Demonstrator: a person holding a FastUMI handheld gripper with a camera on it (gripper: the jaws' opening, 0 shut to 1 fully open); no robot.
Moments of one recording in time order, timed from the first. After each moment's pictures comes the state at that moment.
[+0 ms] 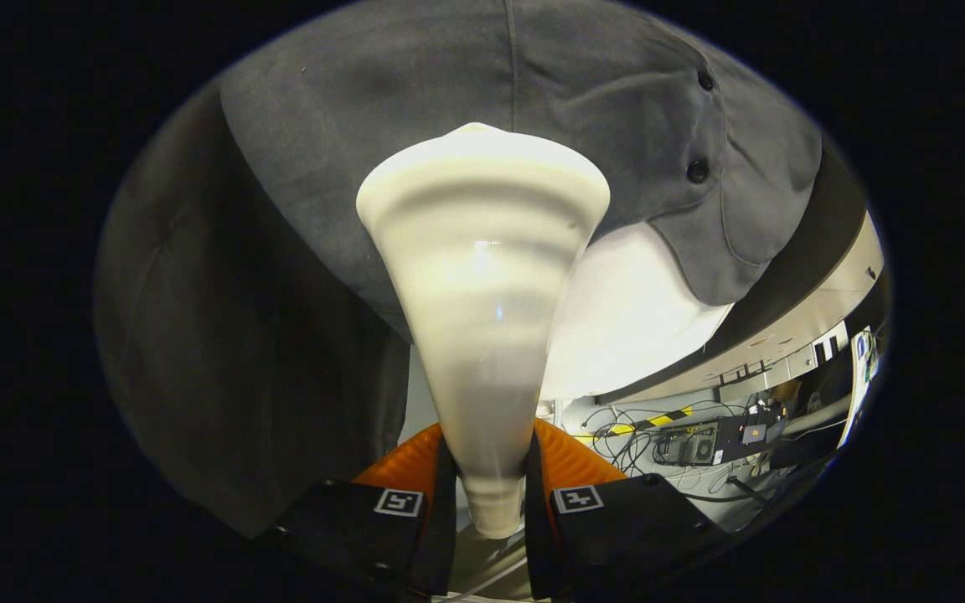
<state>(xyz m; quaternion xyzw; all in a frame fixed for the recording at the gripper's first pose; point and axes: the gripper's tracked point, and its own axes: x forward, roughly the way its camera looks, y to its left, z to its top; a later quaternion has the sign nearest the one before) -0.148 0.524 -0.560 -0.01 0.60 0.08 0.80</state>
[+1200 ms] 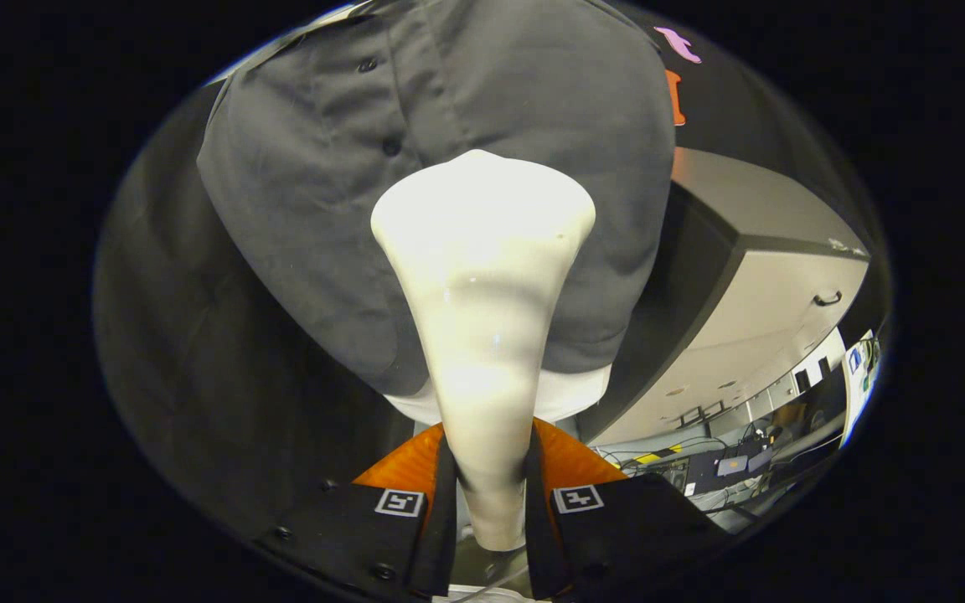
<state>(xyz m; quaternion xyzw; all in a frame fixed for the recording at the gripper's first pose) -0.089 0.380 -0.381 0.04 0.49 0.11 0.87</state>
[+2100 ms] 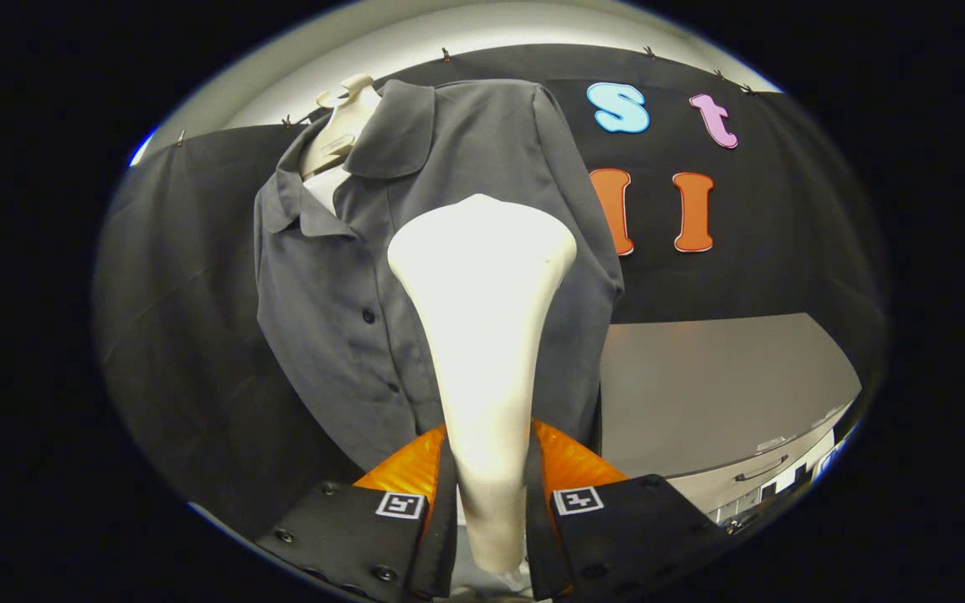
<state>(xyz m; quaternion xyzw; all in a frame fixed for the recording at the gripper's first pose) 0.038 0.334 -0.197 0.04 0.32 0.20 0.92</state>
